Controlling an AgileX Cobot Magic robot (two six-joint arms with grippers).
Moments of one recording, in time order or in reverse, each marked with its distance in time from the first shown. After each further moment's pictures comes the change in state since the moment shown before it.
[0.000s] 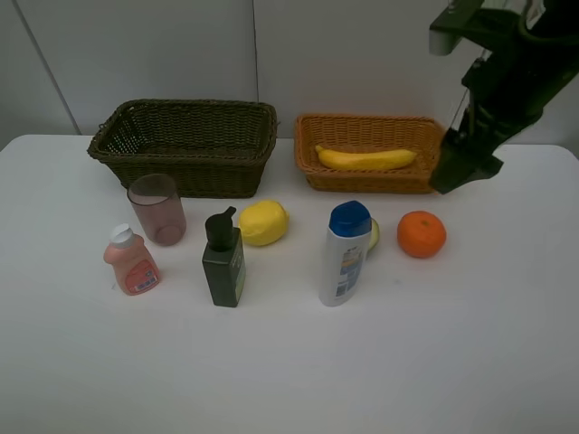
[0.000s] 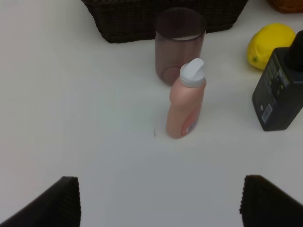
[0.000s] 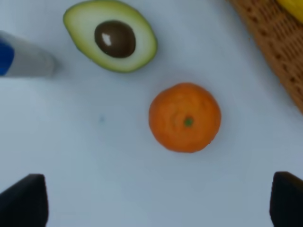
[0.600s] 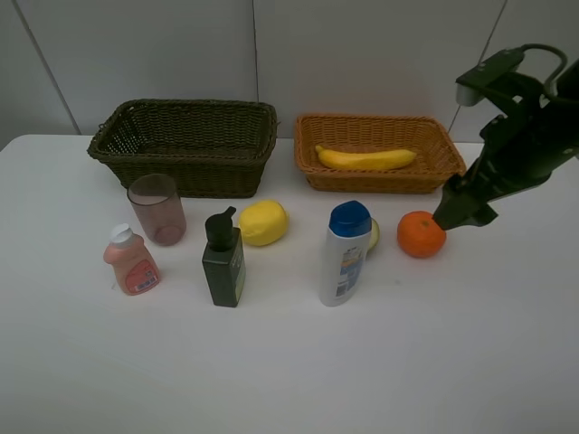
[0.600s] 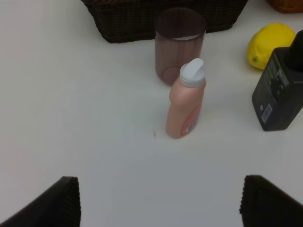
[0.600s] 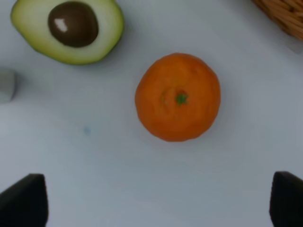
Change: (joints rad) left arm 0.000 0.000 0.000 0.000 0.000 0.000; right arm -0.075 -0.059 0.268 -0.002 -0.301 0.223
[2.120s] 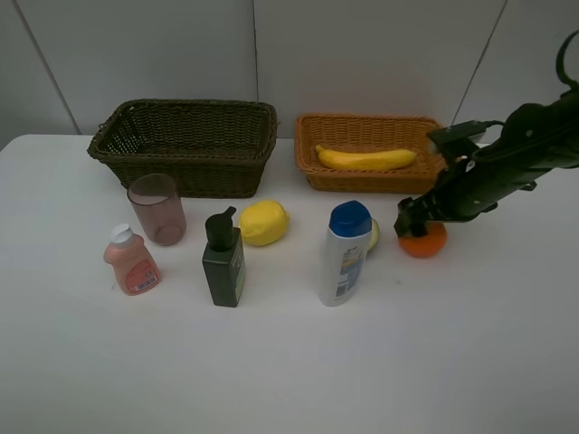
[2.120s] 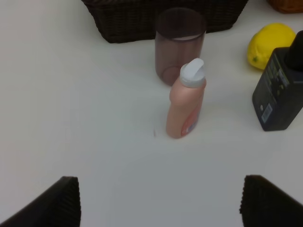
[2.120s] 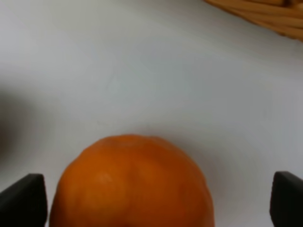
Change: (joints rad) left arm 0.000 0.000 0.000 0.000 0.000 0.000; right arm -0.076 0.417 0.034 0.058 -0.503 0.143
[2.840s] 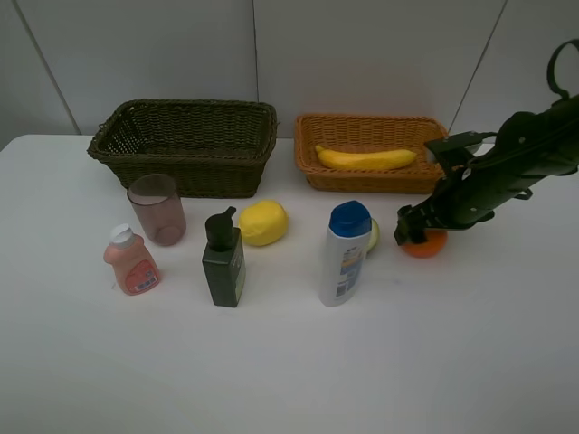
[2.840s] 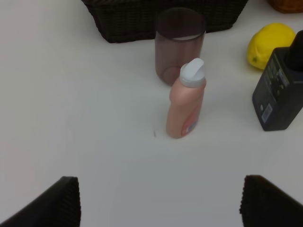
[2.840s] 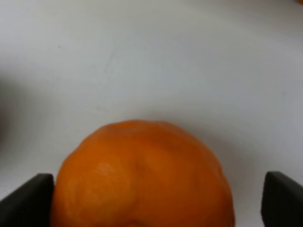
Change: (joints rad) left arm 0.000 0.000 0.000 0.000 0.000 0.000; right arm 0.000 0.028 0.000 0.022 0.007 0.000
